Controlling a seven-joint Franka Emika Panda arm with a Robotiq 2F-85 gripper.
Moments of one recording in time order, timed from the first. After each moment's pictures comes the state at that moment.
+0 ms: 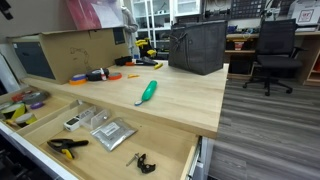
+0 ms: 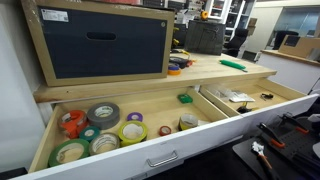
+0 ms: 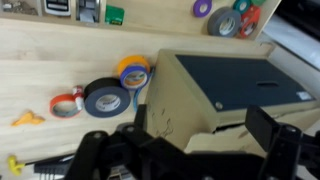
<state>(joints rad) 0.23 -0.57 0.02 -2.26 0.40 2.14 -0.08</state>
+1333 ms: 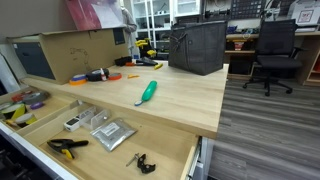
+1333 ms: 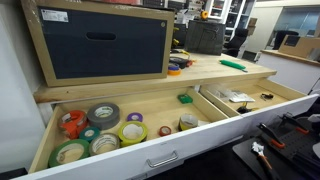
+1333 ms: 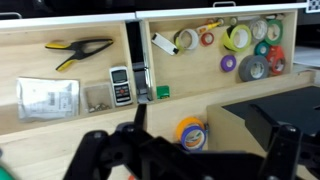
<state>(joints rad) 0.07 -0.39 -0.04 -1.88 0.30 1.47 0.16</state>
